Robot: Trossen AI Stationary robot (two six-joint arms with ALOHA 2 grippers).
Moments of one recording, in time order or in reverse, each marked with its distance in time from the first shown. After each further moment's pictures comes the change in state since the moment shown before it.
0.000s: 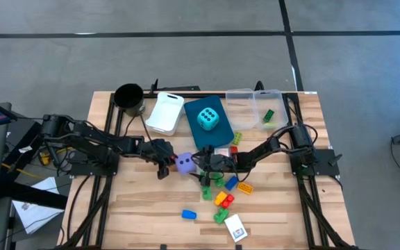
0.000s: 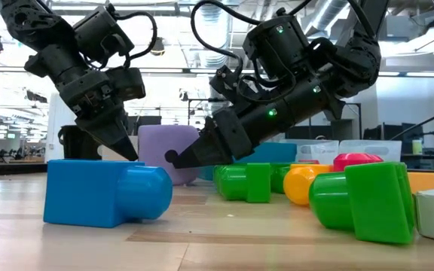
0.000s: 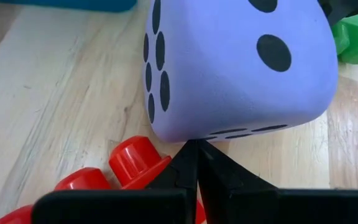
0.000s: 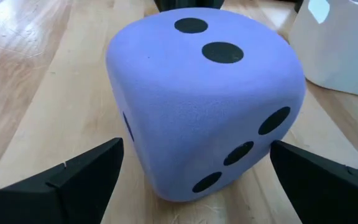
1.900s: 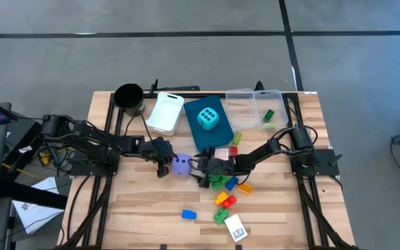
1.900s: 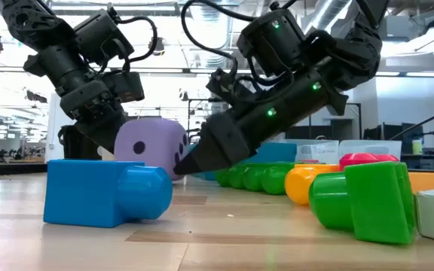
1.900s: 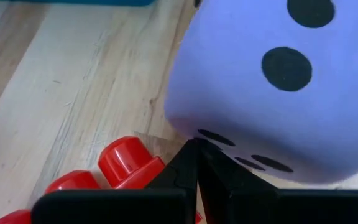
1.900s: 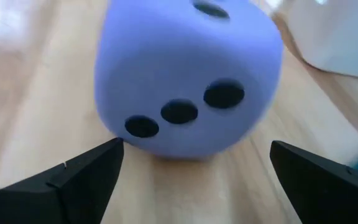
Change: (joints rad) left arm 0.001 0.000 0.001 -0.034 -0.058 0.045; right arm 0.027 0.001 0.041 -0.110 0.065 0.064
